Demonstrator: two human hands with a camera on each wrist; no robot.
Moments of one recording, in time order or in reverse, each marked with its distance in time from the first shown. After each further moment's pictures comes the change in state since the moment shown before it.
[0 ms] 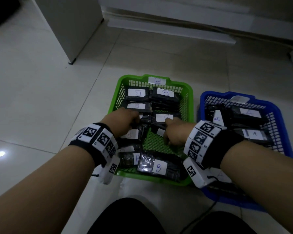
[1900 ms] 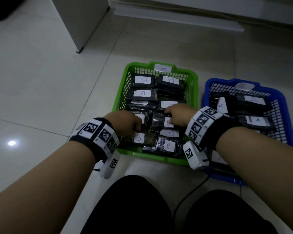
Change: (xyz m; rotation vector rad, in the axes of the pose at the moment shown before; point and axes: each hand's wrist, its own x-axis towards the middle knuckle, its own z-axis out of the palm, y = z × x) left_hand -0.048 0.021 0.002 0.061 -0.283 -0.019; right_hand -0.020 -0.007 -0.001 0.344 0.277 0.036
